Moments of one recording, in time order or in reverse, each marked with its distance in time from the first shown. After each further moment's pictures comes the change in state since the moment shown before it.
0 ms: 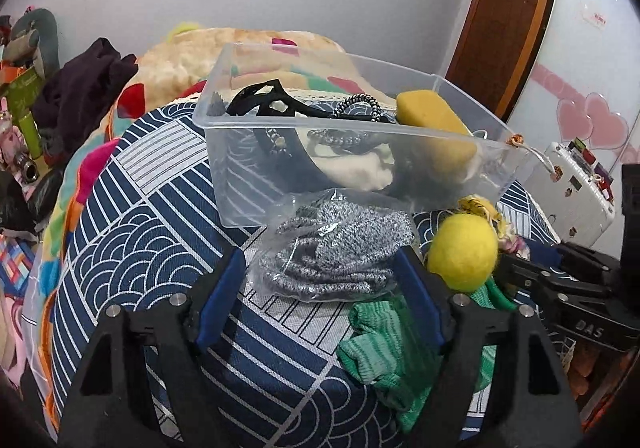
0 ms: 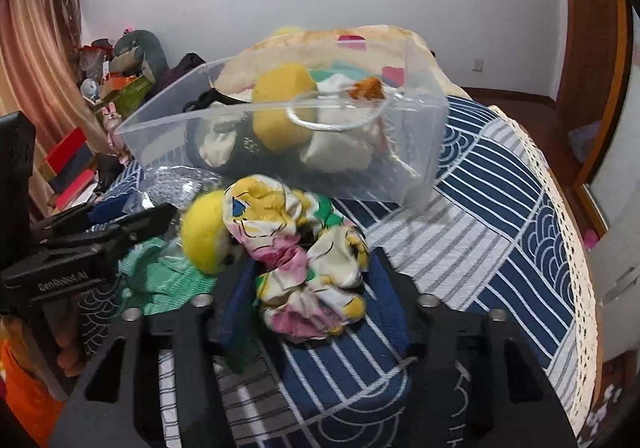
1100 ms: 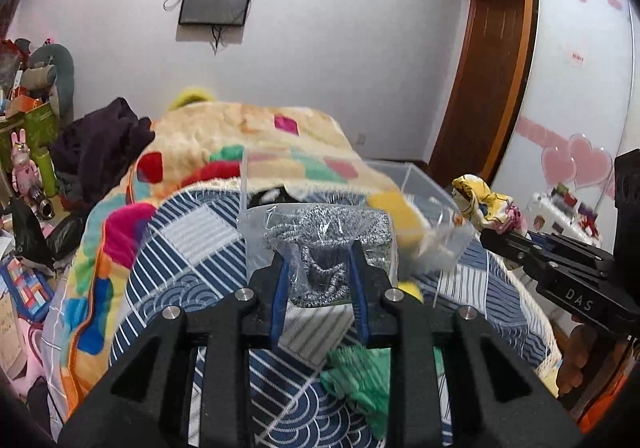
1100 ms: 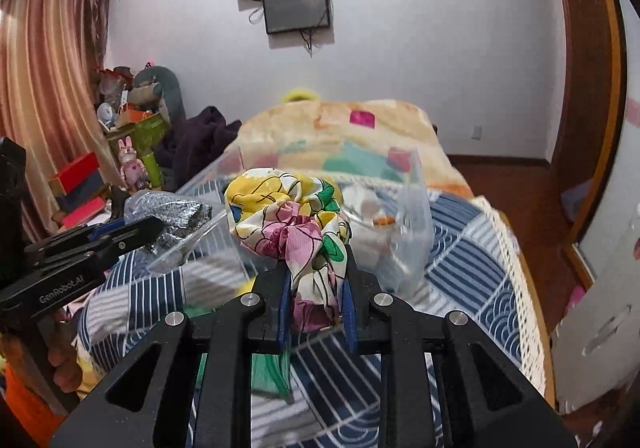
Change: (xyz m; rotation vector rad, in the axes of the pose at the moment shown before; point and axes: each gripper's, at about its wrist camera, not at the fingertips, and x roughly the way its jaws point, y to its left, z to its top) left arm -0.088 -0.004 0.020 0.001 -0.262 -0.003; right arm -0.058 0.026 0.034 -0.094 -0.238 -0.020
